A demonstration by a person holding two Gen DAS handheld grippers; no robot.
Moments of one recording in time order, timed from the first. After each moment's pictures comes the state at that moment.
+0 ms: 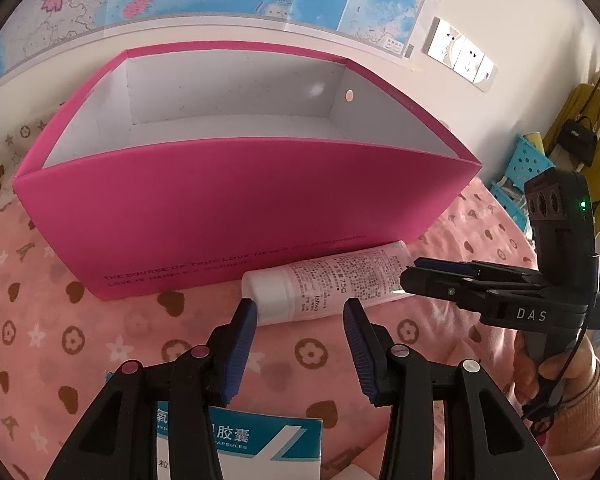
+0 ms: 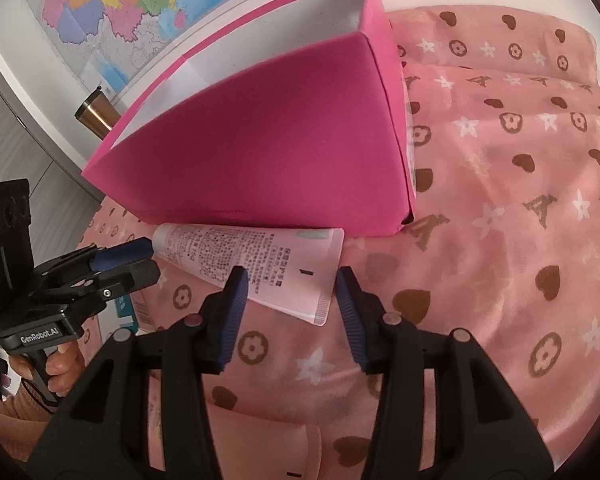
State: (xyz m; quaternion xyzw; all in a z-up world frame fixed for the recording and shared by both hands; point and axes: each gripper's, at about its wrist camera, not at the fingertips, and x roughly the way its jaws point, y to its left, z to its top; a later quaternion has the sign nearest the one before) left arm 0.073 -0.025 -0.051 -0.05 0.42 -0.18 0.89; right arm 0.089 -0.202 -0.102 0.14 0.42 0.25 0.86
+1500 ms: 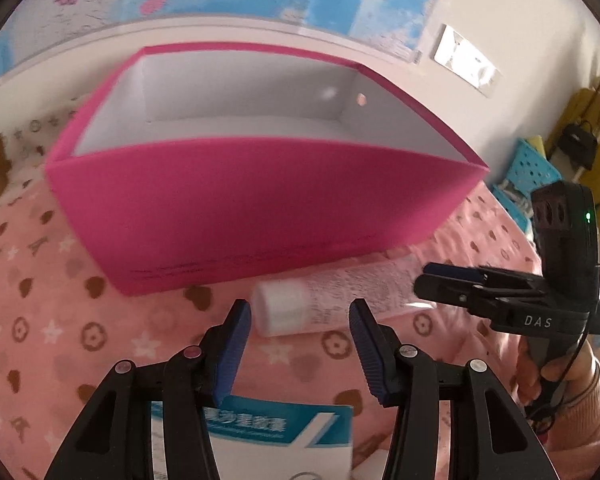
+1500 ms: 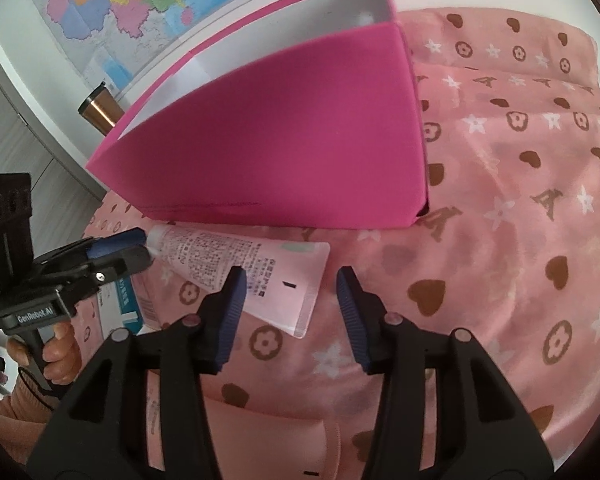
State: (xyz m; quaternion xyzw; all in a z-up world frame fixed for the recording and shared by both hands) left arm 0.074 -0.006 -0.053 -0.05 0.42 -0.18 0.89; right arm 0.084 -0.198 -0.098 0.14 0.42 0.26 0.86
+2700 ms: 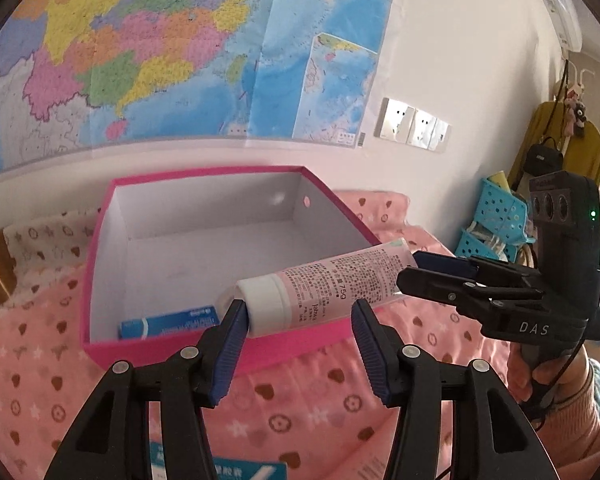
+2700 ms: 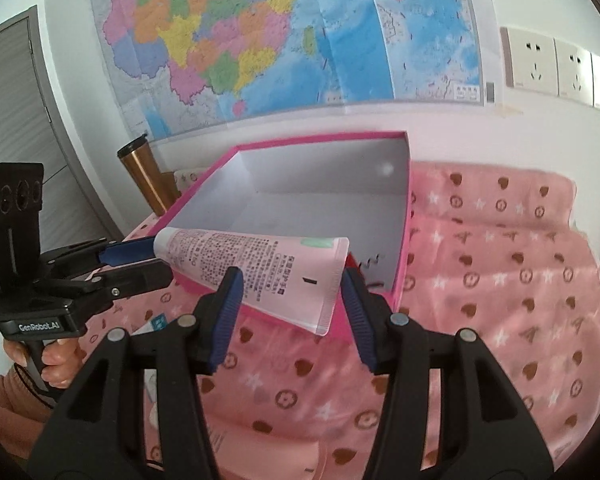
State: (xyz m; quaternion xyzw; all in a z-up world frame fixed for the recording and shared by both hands) left arm 0.066 -0.031 0.045 -0.03 0.31 -0.21 0.93; right arm 0.067 -0.211 0.022 0.07 0.29 0.25 0.92
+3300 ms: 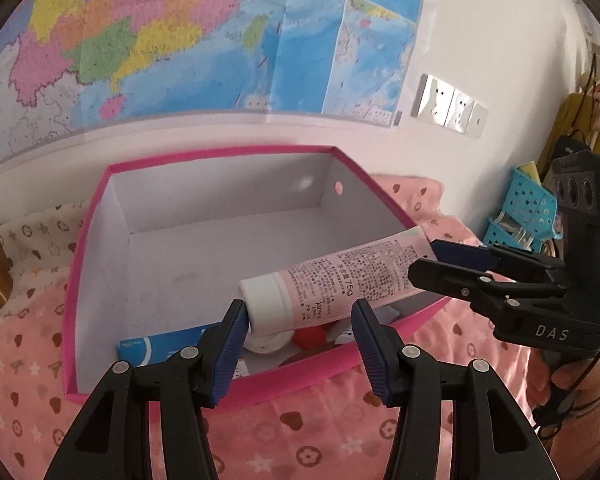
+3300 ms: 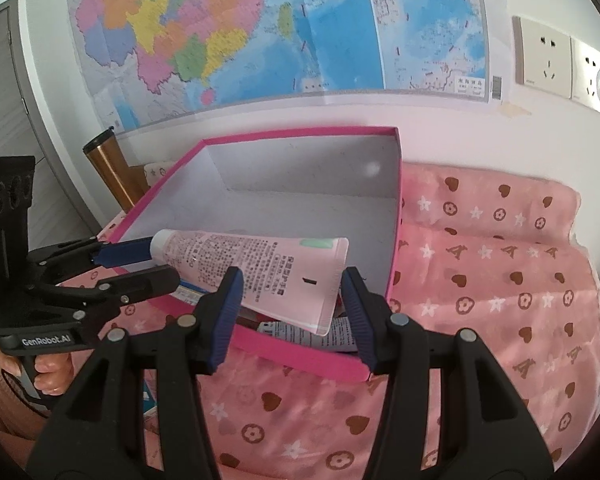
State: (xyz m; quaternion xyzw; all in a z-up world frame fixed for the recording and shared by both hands) left arm 0.121 -0.034 0.021 -0.02 0.36 -0.18 0.92; right arm 0.118 -0.204 0.011 0.06 0.33 0.22 0.92
